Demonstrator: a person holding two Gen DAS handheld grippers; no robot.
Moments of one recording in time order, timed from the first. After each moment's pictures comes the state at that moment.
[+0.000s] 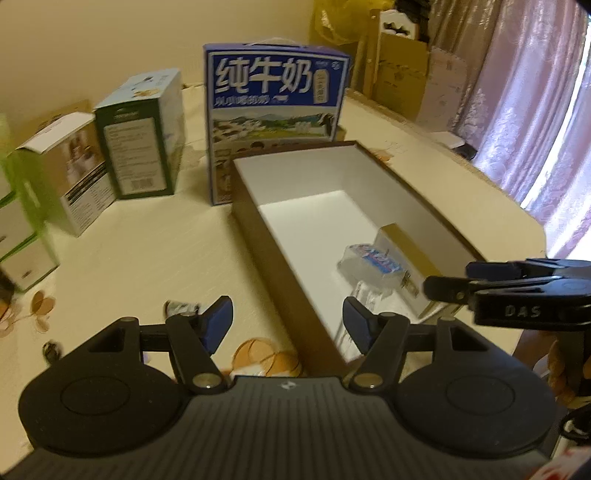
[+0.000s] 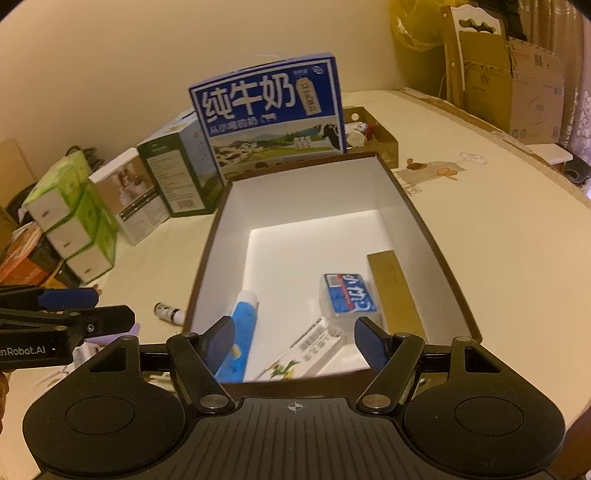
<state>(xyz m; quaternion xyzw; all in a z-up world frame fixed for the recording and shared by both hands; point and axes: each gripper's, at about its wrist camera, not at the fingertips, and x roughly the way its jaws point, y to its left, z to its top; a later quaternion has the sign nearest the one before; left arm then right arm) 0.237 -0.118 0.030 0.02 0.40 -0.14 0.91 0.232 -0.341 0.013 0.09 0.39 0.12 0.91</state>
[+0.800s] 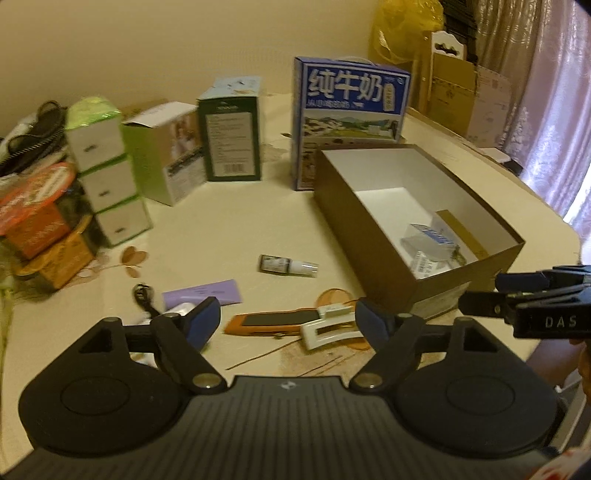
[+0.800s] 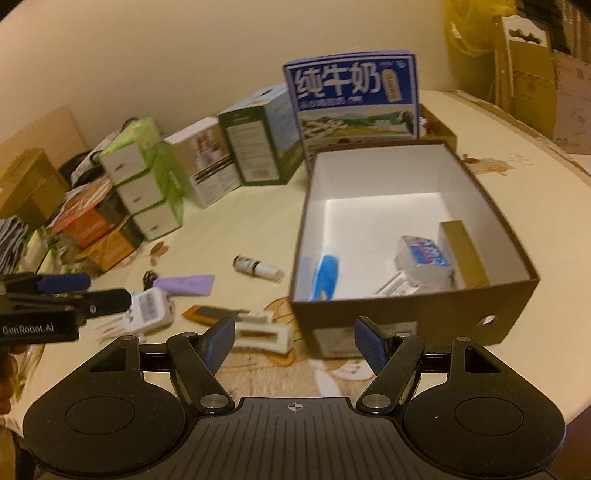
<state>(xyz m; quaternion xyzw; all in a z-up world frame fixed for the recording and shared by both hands) 0.138 -0.039 0.040 0.02 0.37 -0.05 0.93 0.157 -0.276 0.014 0.07 0.40 0.20 0.89</state>
